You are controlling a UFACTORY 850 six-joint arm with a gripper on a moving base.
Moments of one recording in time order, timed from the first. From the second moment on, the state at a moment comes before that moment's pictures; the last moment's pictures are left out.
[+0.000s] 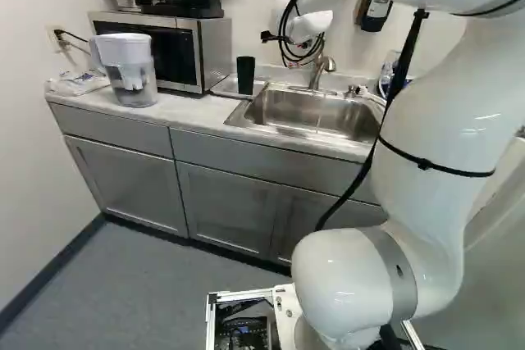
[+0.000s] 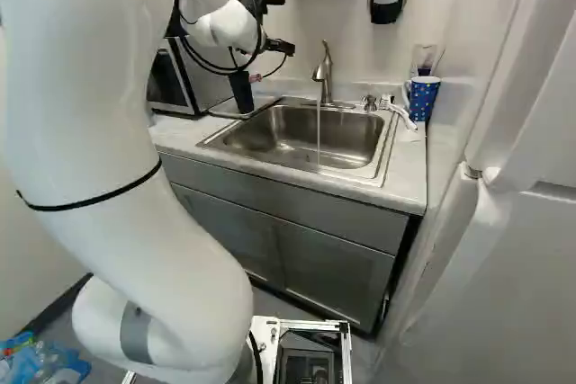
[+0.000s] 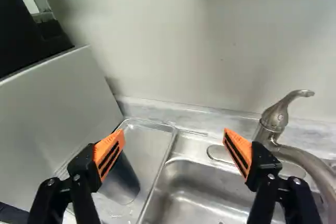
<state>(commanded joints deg) -1.5 -6.0 -66.6 0.1 12.6 5.3</state>
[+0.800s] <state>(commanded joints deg) -3.3 -4.5 -65.4 0.1 12.6 5.3</state>
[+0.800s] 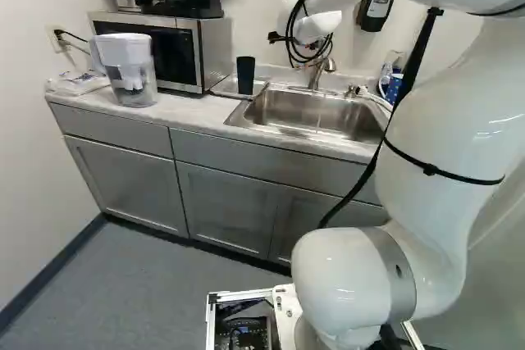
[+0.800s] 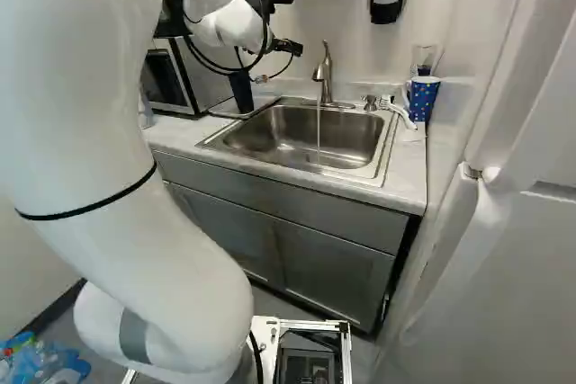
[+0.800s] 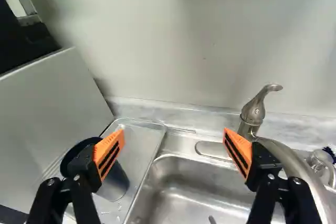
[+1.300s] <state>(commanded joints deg) -6.1 -7.7 -71.7 0.1 12.6 5.3</state>
